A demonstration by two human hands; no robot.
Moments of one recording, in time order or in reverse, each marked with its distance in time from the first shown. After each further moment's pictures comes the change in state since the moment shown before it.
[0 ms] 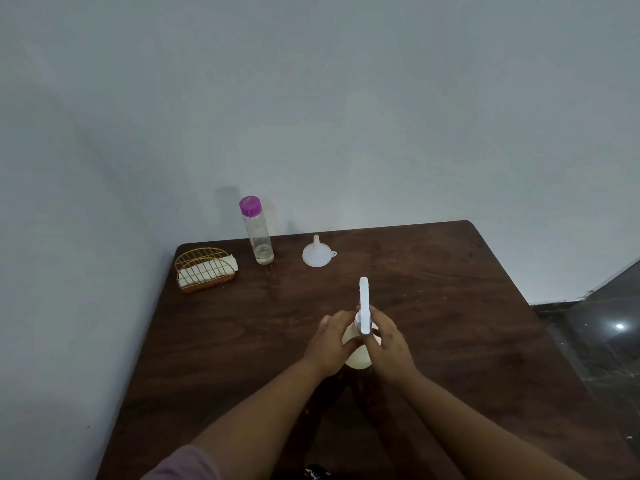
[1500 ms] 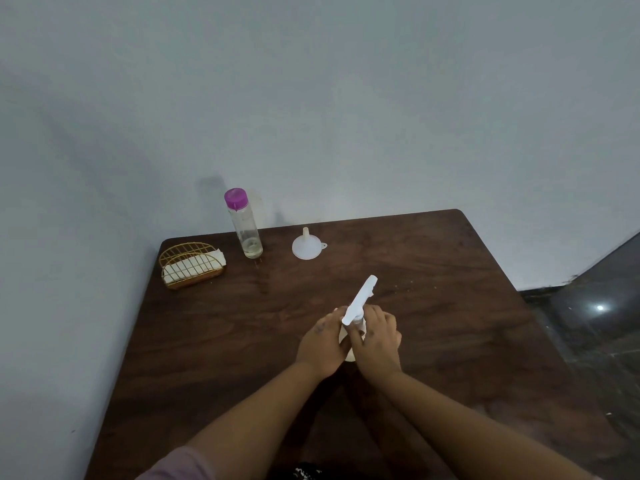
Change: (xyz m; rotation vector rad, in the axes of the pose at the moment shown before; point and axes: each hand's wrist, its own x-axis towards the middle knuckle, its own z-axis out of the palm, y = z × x) left_hand -0.005 0.000 0.010 0.134 0.066 0.021; right_hand -0.002 -0.002 0.019 -0.276 0.116 0.169
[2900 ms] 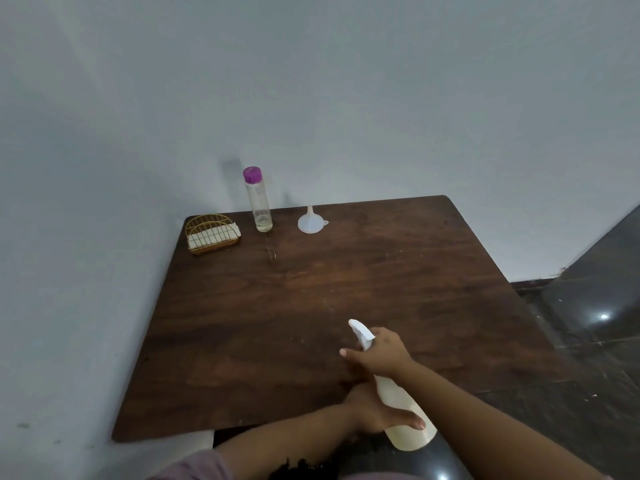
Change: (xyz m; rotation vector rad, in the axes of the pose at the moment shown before) left_hand -0.183 0.070 0.088 -0.368 -0.469 -0.361; right_hand -0.122 0.023 -0.045 -0.066 -0.390 0.190
